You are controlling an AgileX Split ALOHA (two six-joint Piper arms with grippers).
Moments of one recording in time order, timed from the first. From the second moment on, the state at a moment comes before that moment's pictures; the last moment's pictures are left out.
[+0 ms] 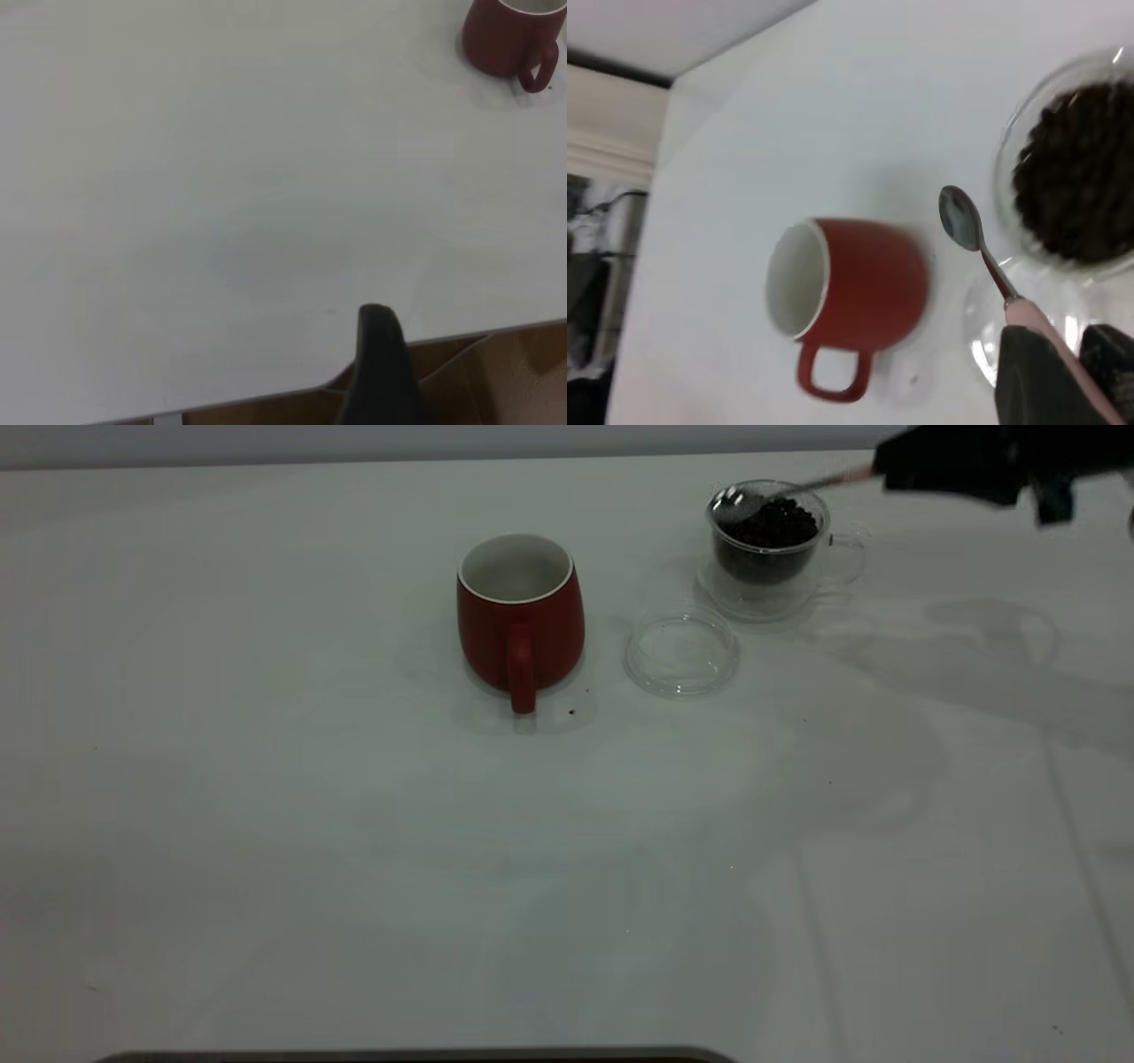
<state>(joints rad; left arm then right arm) -0.07 -0.02 -0.49 -0.06 1.13 0.07 -0.17 2.25 -1.20 1.56 0.90 -1.36</state>
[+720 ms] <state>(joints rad) -0.07 -0.02 -0.49 -0.06 1.13 0.07 -0.20 2.45 -1.53 1.33 0.89 -1.09</state>
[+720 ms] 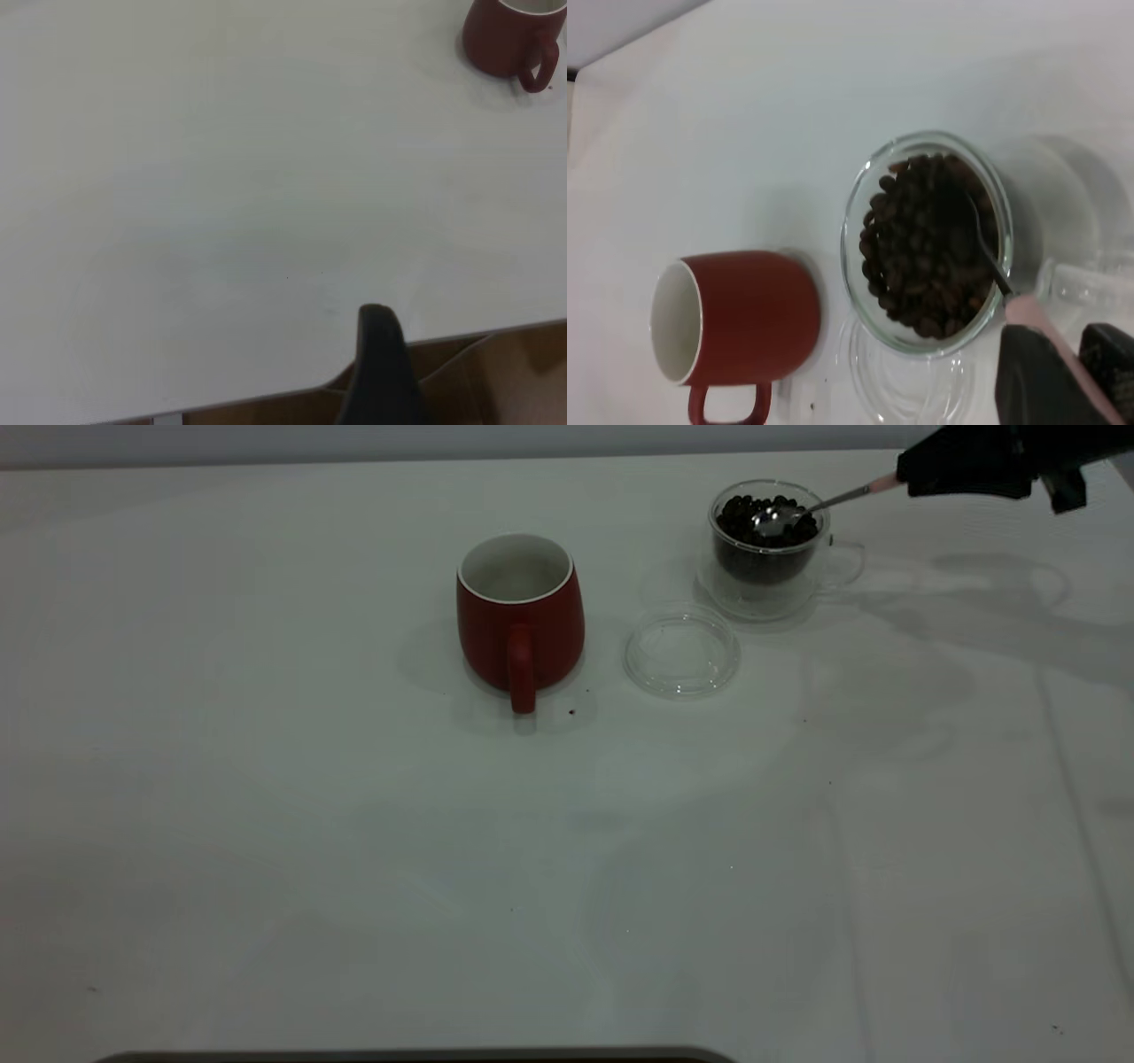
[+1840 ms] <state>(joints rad) -0.07 -0.02 -0.49 -0.06 1.13 0.07 -0.26 2.56 -1.53 1.43 1.11 -1.05</state>
